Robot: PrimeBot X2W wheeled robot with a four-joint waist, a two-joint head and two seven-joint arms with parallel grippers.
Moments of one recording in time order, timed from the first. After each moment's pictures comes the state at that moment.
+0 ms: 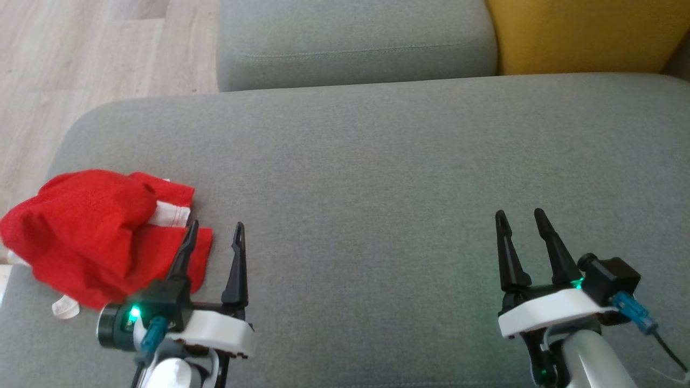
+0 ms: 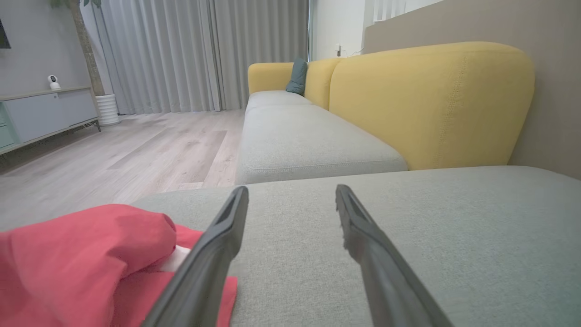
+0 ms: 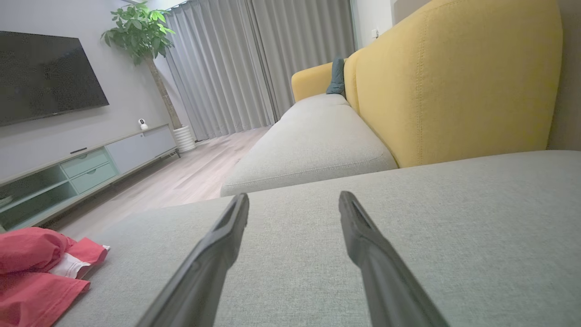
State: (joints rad) left arm 0.00 0.10 -0.27 0.11 -0.12 0.12 -0.25; right arm -0.09 -0.04 0.12 0.34 0.27 0.13 -0.25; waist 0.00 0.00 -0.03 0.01
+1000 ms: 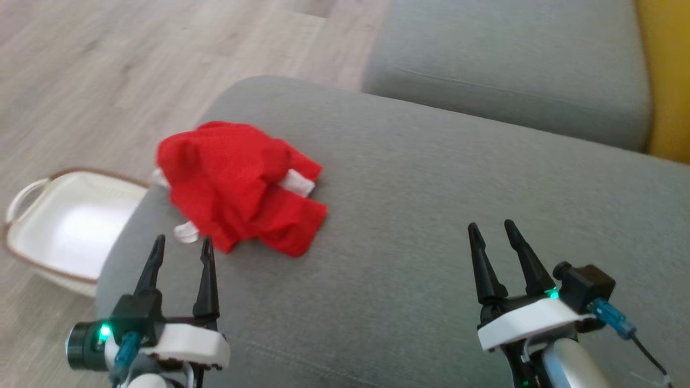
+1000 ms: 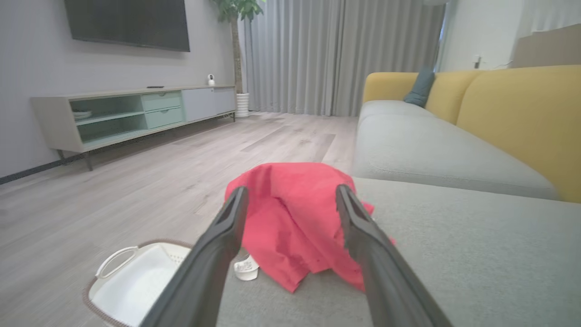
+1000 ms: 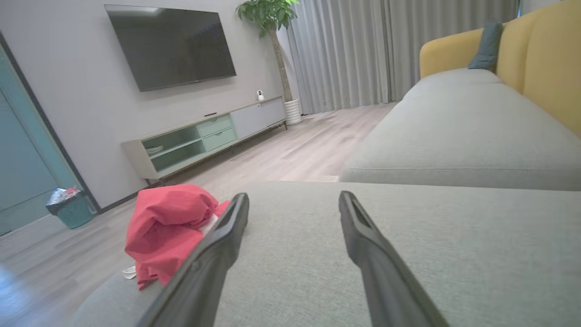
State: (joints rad) left arm 0.05 0.09 -0.15 0.09 -0.06 0.10 -0.25; right arm -0.09 -0.04 0.22 0.35 0.34 0.13 -0.25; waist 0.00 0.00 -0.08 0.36
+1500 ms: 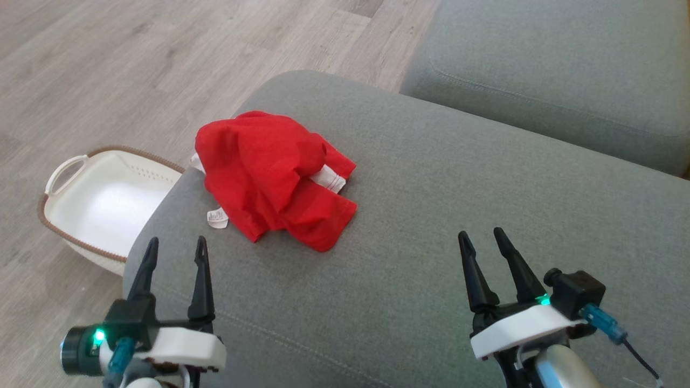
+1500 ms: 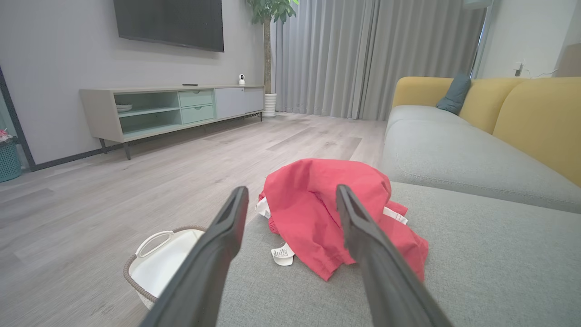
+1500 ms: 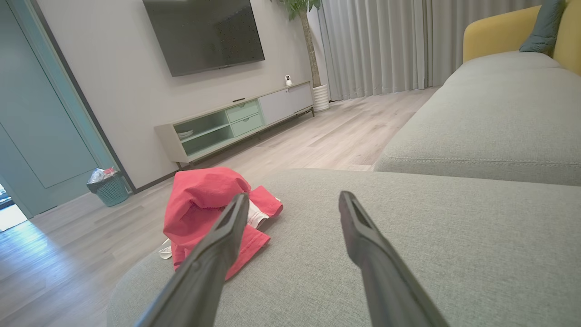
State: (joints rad) left arm 0.08 0.08 -0.14 0.06 -0.06 0.10 -0.25; right arm -0.07 -0.04 0.26 0.35 0.36 0.13 -0.25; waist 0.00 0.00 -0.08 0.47
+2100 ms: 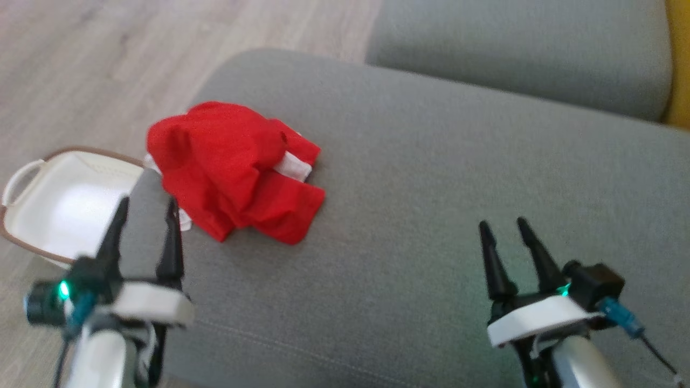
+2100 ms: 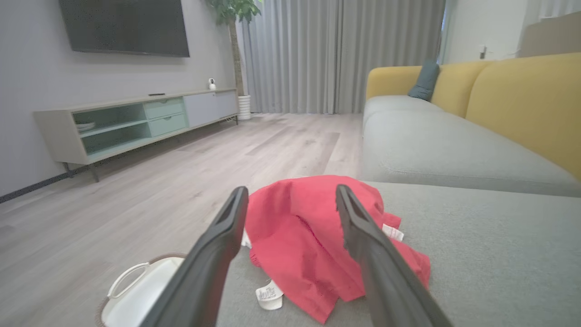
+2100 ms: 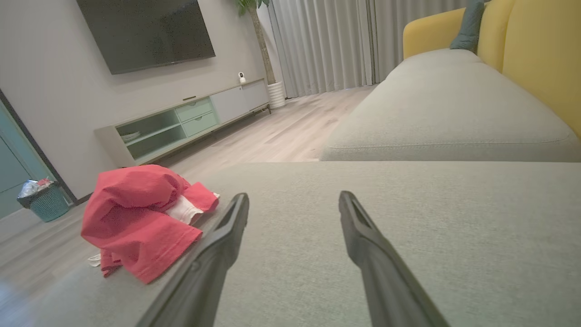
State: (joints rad) left arm -0.04 0.14 -0.08 0.13 -0.08 0.02 -0.25; right arm -0.08 -0.04 0.19 0.35 0.30 0.13 -0.25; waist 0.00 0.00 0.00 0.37
